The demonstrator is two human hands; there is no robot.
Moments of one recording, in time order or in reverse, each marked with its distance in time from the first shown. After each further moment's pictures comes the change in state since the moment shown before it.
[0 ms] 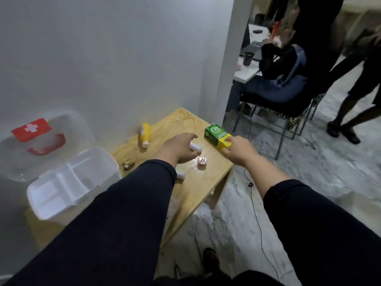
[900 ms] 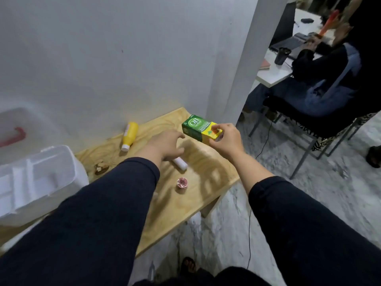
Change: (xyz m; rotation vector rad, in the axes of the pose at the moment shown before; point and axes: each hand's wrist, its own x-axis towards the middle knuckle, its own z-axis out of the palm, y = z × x) left_hand 0.109 0.005 0.005 -0.015 -0.032 -0.258; right_hand 0.151 0.022 -0.010 0.384 0.052 -0.196
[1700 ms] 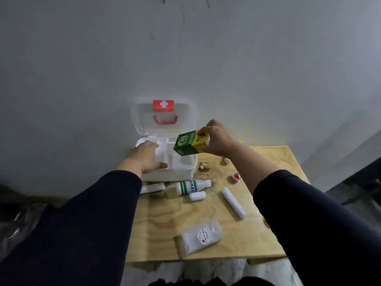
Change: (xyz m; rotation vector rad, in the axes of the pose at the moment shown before) left_hand -0.241 -0.239 -0.046 -0.103 0.183 -0.699; right_hand -0.059 -0.286 0.136 -0.295 -0.451 -0.841
